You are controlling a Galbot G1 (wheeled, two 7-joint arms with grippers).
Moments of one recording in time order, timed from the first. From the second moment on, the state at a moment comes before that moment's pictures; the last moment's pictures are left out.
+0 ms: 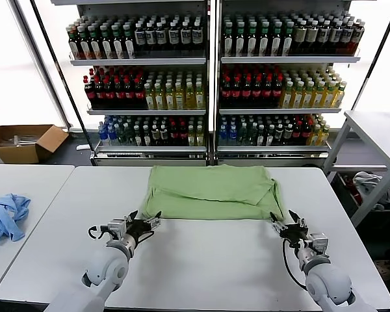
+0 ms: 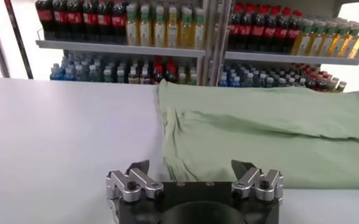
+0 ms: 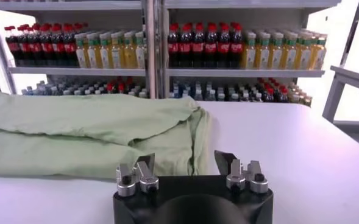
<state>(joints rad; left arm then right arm) 0.99 -1.04 -0.12 -1.71 -0.75 0.41 -0.33 -1.20 0.98 0.34 1.74 0.60 -0.24 0.17</state>
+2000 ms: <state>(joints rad) 1.66 -0.84 -0.23 -2.20 -0.59 0.29 -0.63 -1.95 0.88 0.55 2.24 0.52 -0.24 0.17</state>
